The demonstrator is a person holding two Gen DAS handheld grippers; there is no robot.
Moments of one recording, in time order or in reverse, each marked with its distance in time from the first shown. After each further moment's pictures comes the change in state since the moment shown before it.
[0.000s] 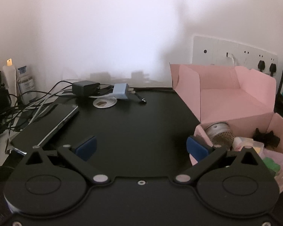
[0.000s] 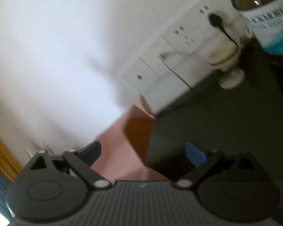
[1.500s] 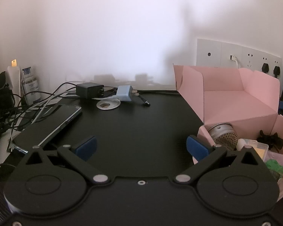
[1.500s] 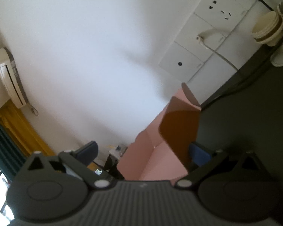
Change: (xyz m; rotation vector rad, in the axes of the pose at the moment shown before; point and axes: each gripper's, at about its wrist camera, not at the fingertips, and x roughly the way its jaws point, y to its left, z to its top) left arm 0.000 -0.001 -0.006 -0.016 -0.032 0.019; right arm 0.046 0.006 -0.001 0.075 0.050 0.342
